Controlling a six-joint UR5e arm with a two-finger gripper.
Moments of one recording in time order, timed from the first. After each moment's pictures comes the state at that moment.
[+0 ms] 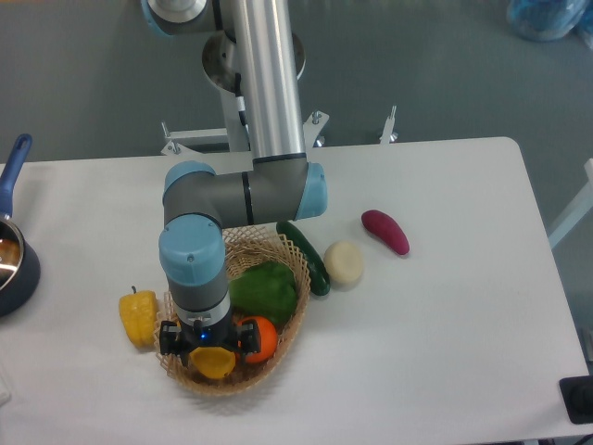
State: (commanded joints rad) arm 2.14 -2.16 -1.57 -0.78 1.54 0.13
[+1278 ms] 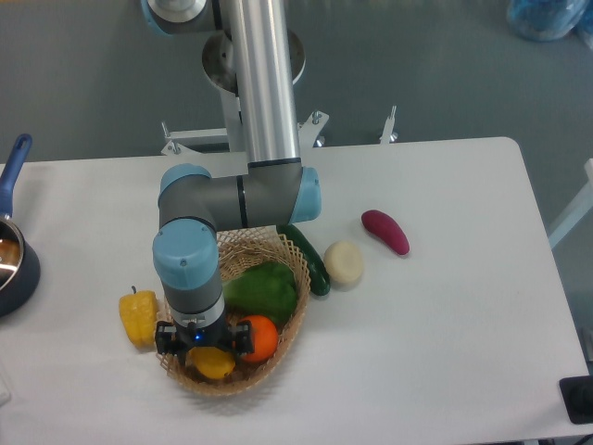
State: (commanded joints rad) arm 2.13 -2.17 -1.58 -0.78 1.54 0.13
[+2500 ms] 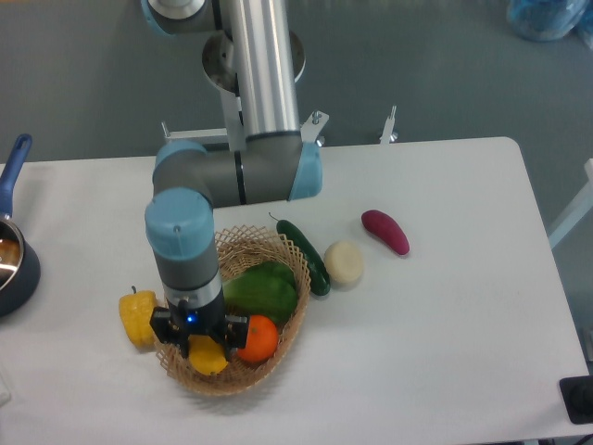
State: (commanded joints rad) arm 2.15 -2.03 -1.58 -0.79 1.54 0.33
